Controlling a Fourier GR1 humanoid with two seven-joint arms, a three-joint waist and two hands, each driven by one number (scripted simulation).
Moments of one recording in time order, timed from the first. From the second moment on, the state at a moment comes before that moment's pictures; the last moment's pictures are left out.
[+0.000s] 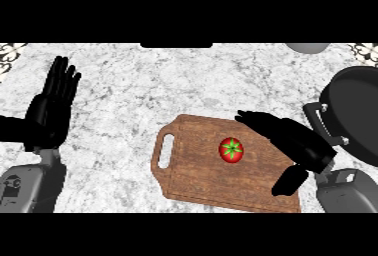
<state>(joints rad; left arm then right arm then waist) -0.27 0.22 0.08 -1.54 0.16 0.13 0.05 -0.28 -0.43 0.33 -1.68 0.54 0.49 0.06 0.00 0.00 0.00</state>
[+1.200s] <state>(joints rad) -0.28 0.19 0.11 -1.54 0.12 0.09 0.05 -0.32 -0.18 0.34 -1.40 0.88 0.34 -0.05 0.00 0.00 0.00</state>
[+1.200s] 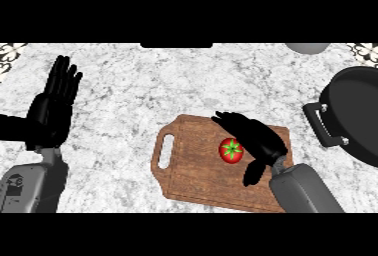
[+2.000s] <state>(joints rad) -0.28 0.18 0.12 -1.56 0.12 0.09 0.07 -0.40 -0.09 0.40 -1.23 1.04 0.23 -0.23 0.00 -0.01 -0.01</state>
